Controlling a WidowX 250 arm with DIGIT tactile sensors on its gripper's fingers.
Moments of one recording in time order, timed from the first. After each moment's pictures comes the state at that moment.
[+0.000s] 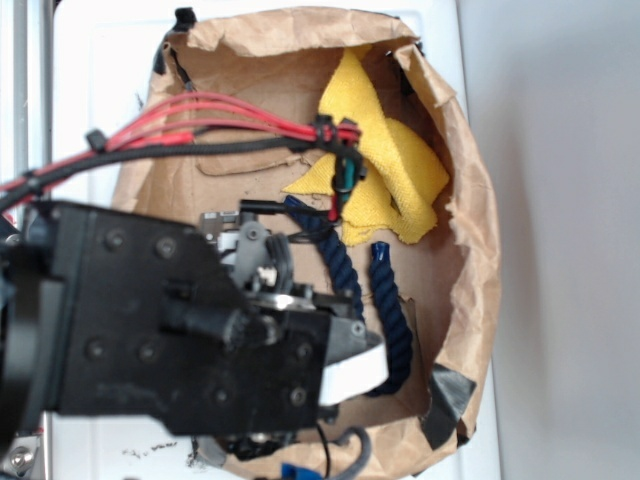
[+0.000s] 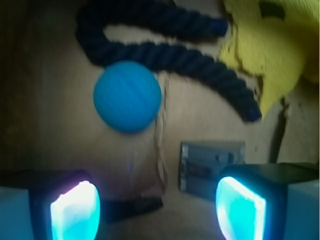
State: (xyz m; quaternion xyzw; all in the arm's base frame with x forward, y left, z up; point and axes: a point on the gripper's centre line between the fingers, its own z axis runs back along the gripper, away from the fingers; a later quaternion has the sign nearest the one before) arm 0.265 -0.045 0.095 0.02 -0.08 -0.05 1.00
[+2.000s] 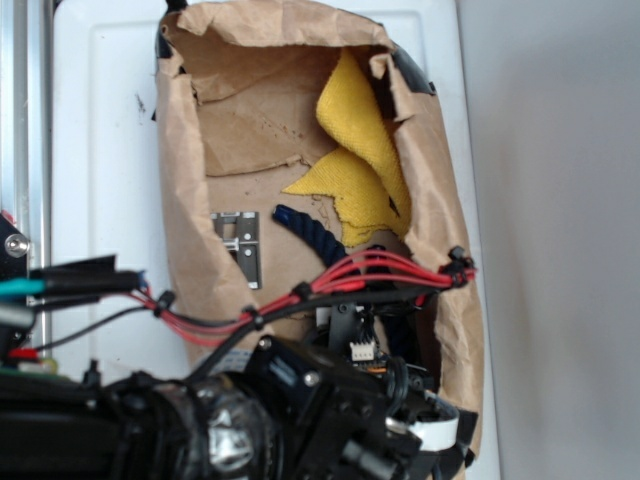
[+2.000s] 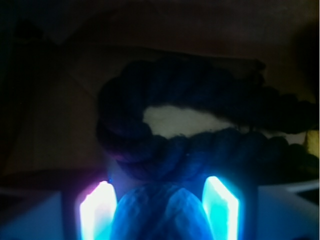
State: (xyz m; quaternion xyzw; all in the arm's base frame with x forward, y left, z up) arm 0.310 -0.070 0.036 0.06 -0.11 -0.01 0.99
